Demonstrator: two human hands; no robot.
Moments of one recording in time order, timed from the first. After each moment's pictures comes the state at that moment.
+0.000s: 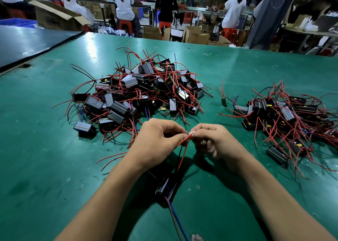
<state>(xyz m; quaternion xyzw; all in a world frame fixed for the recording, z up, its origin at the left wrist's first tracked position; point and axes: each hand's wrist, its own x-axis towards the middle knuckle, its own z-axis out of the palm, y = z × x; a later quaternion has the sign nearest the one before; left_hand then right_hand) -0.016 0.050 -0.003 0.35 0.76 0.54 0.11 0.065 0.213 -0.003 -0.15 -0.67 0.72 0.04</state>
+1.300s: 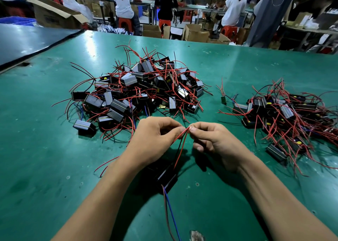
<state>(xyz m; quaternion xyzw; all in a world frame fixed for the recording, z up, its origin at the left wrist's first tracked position) -0.019 0.049 -0.008 0.35 0.77 0.53 0.06 0.064 0.218 -0.014 -0.13 -0.62 0.77 0.02</state>
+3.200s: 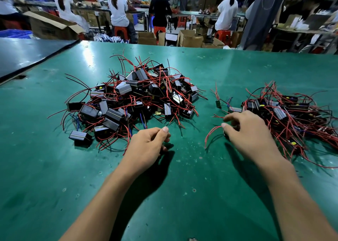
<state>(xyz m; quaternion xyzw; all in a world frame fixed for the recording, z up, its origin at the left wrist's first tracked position) -0.029 0.052 -0.029 0.24 0.79 0.55 0.14 0.087 0.284 0.005 -0.27 -0.93 0.16 0.21</state>
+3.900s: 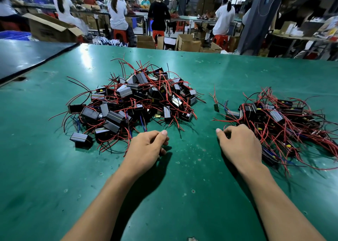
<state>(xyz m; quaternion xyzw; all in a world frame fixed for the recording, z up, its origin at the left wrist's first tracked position) -0.029 0.052 -0.031 0.23 0.78 0.56 0.13 0.078 0.277 -0.026 -0.39 -0.90 0.08 0.19</state>
